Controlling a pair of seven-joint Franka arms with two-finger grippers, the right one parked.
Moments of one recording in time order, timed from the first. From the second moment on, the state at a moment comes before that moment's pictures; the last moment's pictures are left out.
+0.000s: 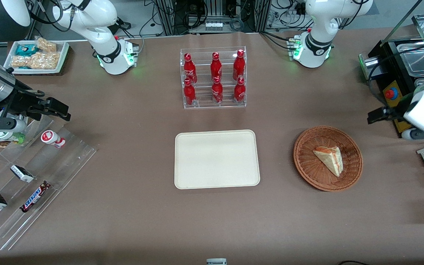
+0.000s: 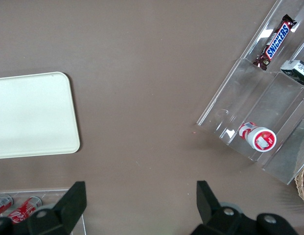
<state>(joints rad) -0.03 0.08 0.06 -1.76 0.00 1.70 -0.10</state>
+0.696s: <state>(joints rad) -0.09 0.12 0.05 -2.12 0.01 2.23 -0.52</state>
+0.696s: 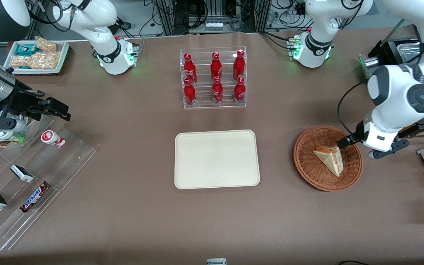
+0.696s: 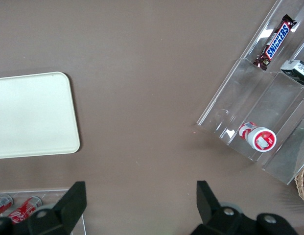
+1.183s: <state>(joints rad) -0.11 0.23 0.05 -2.14 0.00 2.39 -0.83</state>
